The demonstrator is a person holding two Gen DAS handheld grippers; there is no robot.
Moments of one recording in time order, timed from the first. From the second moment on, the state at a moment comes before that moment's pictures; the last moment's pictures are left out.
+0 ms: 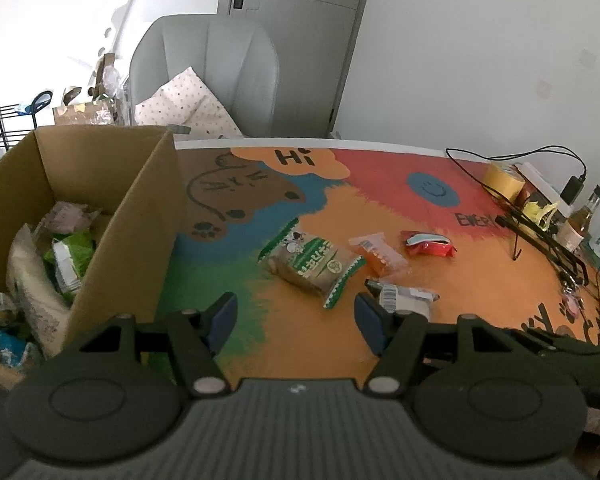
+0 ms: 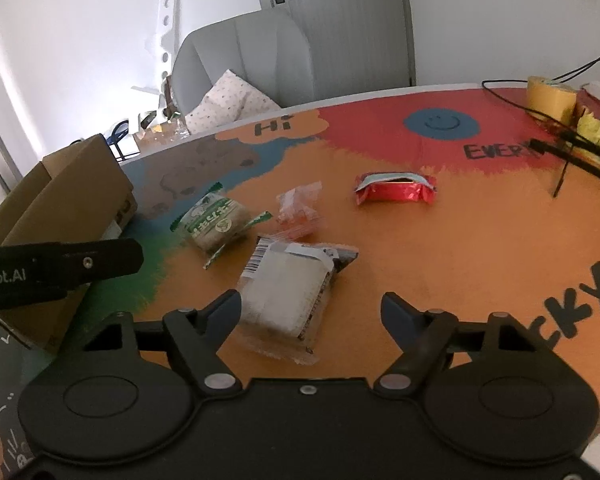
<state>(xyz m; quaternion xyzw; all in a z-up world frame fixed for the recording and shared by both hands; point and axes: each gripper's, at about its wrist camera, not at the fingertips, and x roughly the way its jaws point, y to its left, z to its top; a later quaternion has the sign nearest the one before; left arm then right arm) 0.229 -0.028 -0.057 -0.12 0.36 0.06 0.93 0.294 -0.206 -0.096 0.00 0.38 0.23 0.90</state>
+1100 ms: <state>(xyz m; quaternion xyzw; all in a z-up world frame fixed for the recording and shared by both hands) 0.304 -0.039 -0.095 -0.14 0.39 0.06 0.91 0.322 -0.242 -0.101 -0.01 0.37 0.19 0.91</state>
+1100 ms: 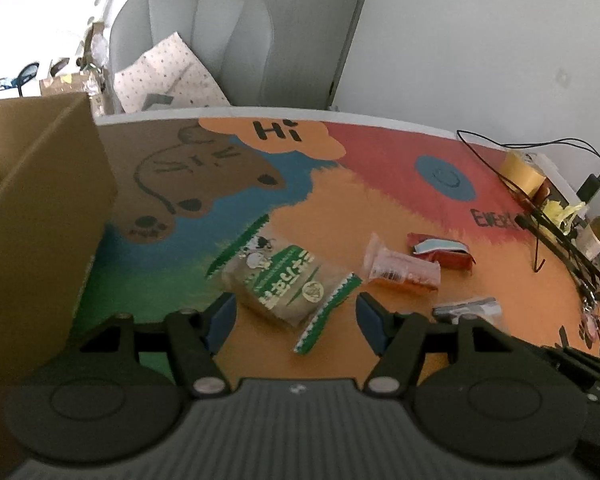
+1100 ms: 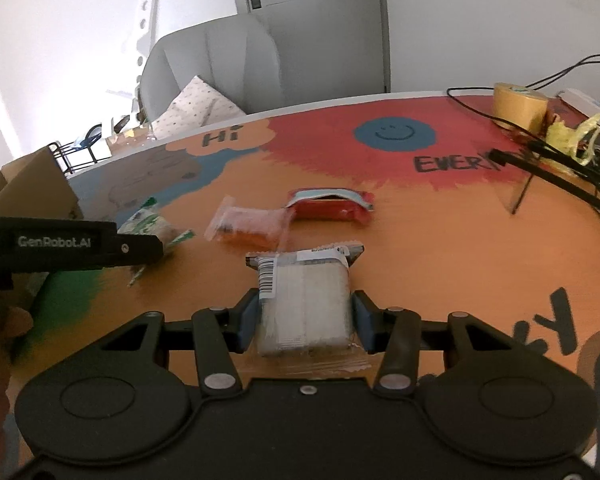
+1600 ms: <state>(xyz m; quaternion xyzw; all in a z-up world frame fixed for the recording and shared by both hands) 0.339 -0.038 -0.103 -0.14 0.38 0.09 0.91 0.338 -0.262 -0.103 0.00 0.36 0.18 0.91</state>
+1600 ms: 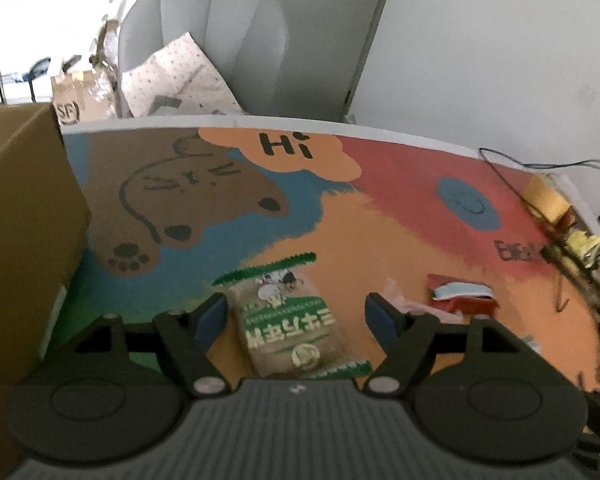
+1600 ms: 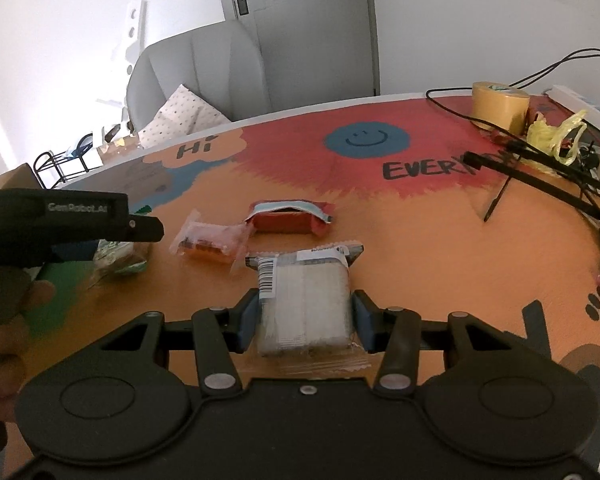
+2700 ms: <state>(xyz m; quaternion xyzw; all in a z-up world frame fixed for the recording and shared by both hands) 0.253 -0.032 -0.042 -0.06 0.34 0.07 0.94 0.290 -0.233 -0.054 -0.02 0.31 0.20 0.93</state>
